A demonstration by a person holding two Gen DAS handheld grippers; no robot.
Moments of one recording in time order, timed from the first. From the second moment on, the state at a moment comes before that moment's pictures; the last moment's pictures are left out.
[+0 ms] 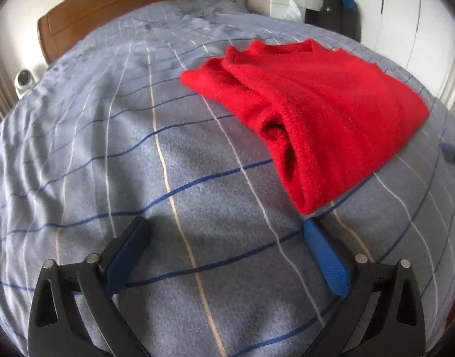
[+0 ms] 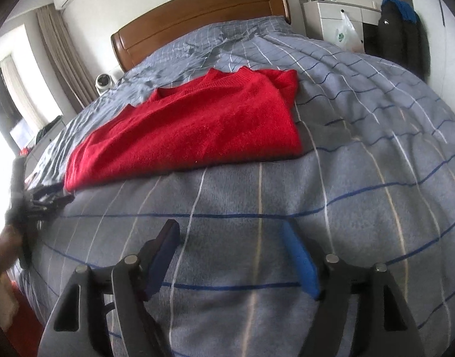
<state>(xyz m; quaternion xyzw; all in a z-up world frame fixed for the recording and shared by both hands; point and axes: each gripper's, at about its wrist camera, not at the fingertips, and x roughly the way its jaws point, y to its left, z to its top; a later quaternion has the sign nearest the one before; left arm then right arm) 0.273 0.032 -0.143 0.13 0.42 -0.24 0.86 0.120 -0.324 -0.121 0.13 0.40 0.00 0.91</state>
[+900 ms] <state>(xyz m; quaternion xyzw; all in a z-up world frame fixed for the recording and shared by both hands) 0.274 0.038 -0.144 0.12 0.43 -0.24 0.86 0.120 -0.297 -0.134 0.06 0.39 -0.01 0.92</state>
